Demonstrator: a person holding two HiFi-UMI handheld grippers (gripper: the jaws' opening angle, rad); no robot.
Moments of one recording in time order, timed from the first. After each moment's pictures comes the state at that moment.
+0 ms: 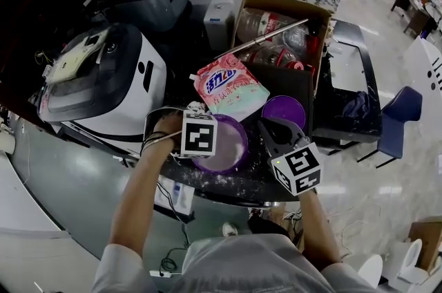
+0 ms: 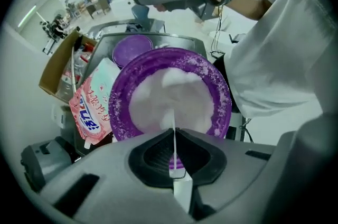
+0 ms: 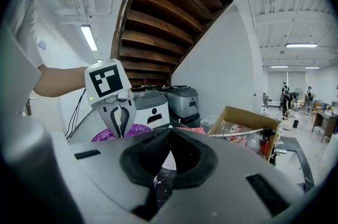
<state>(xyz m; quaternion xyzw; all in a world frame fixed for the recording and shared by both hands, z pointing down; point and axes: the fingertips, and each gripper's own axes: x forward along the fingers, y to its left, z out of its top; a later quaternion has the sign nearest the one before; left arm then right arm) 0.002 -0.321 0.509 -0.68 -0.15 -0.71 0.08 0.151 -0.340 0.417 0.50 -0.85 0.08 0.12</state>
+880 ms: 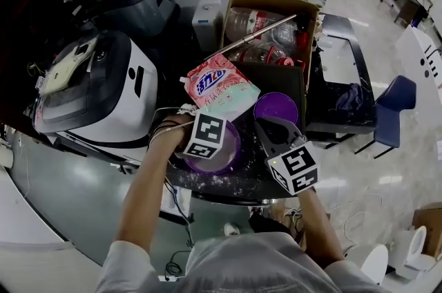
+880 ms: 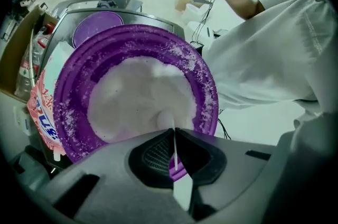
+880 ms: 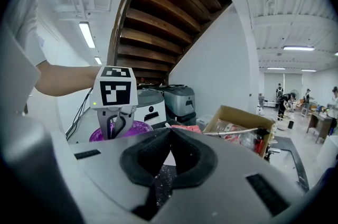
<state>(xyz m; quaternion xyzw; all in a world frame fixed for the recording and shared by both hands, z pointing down) -0.007 -0.288 0.524 -0.59 -0.28 -0.76 -0.01 0.163 -0.332 0.421 0.52 -0.84 0.07 0.13</state>
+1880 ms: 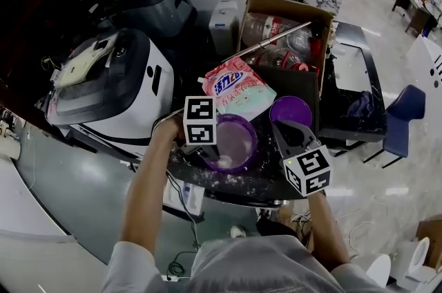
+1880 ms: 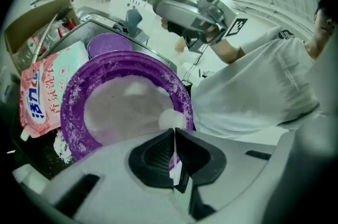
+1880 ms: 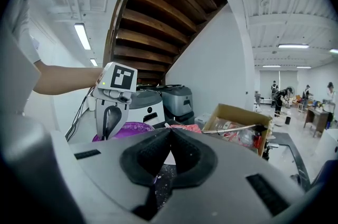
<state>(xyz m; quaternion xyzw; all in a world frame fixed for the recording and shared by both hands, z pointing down) 0.003 -0.269 0.492 -0.71 -0.27 -0.63 -0.16 0.159 -0.323 0.420 0.53 -0.83 0.09 0.12</state>
